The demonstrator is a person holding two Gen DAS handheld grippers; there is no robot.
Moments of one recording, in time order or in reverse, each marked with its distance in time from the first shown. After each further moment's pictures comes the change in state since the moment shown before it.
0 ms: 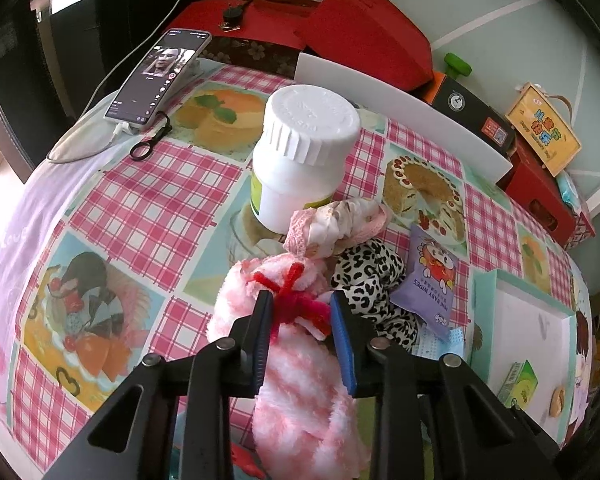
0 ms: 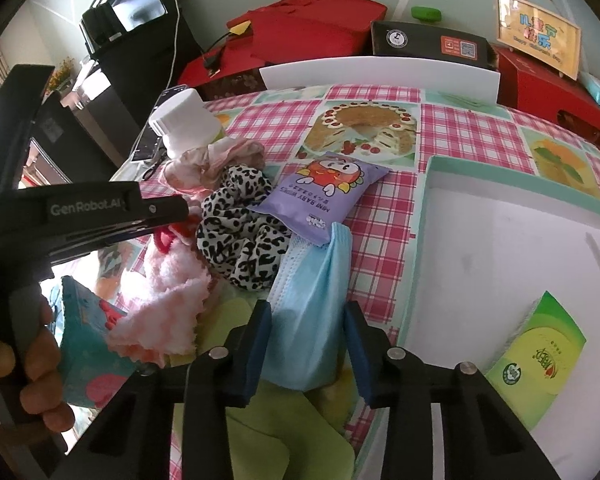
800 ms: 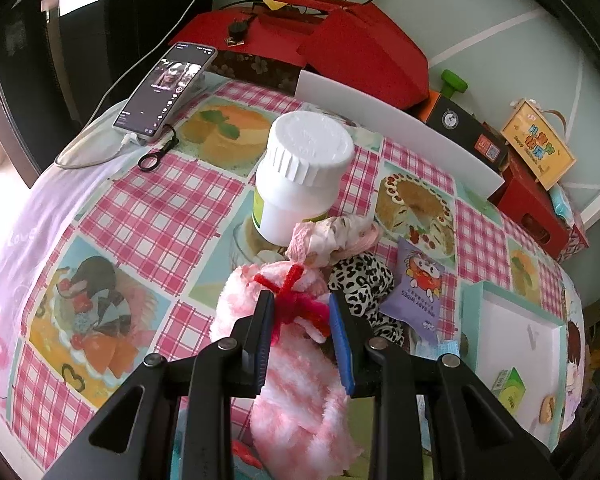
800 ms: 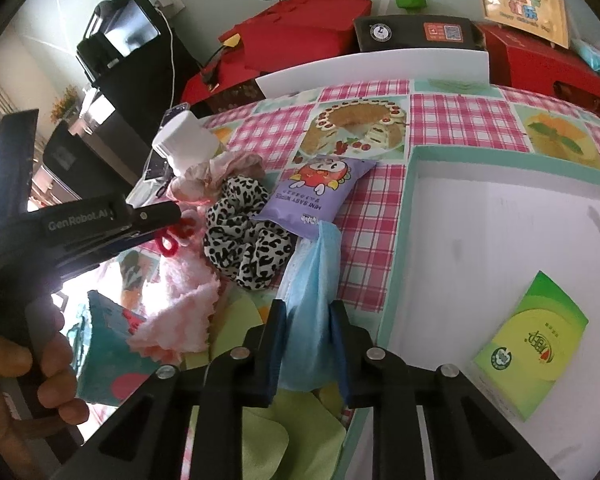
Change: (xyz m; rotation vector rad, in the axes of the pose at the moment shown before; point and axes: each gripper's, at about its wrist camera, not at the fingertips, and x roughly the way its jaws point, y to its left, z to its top) left arm -0.016 0.003 -0.001 -0.018 -0.046 -0.014; right arm -0.013 -0.020 -0.002 0.094 -0.004 0.103
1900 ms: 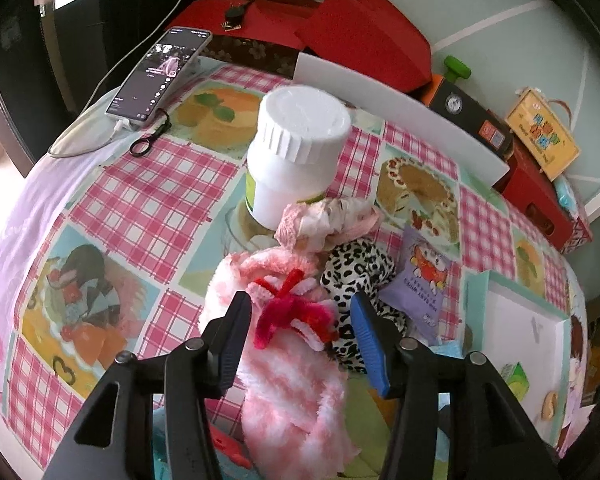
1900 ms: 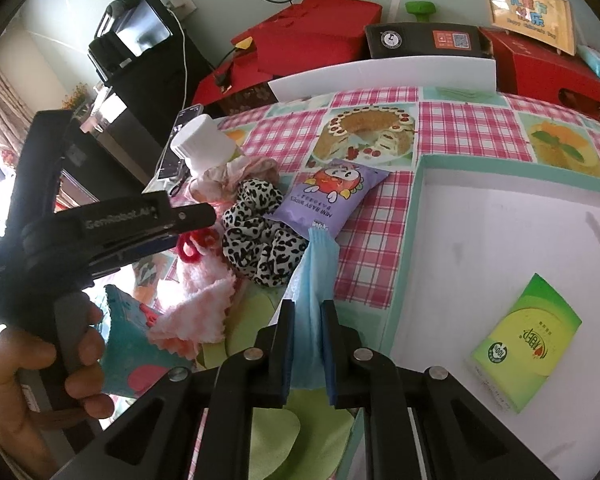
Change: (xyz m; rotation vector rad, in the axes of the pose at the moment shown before) left arm 0.015 -0.006 -0.002 0.010 0.058 0.014; right arm -0.009 0.005 -0.001 -0.026 -0.001 0.026
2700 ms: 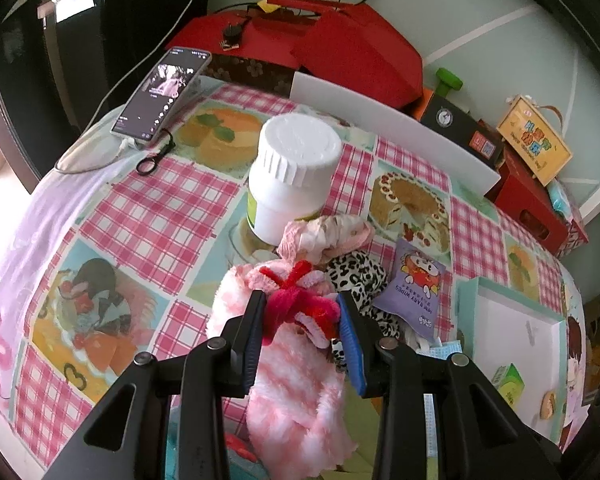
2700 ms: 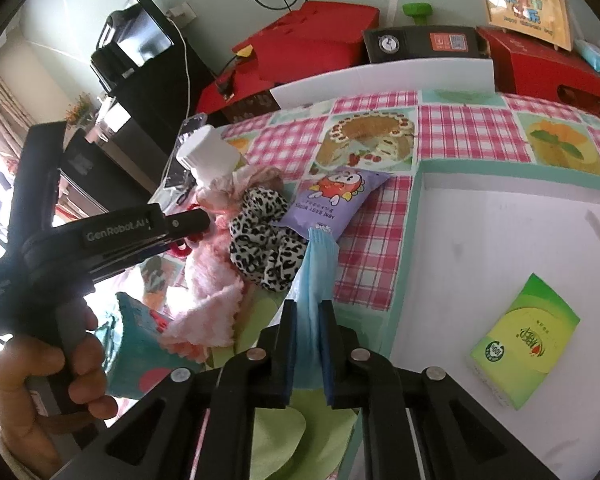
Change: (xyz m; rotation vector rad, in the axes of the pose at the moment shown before) left arm -0.020 0.003 0.001 0.011 -0.067 -0.014; right arm -0.010 -0.001 0.000 0.024 -0.024 0.029
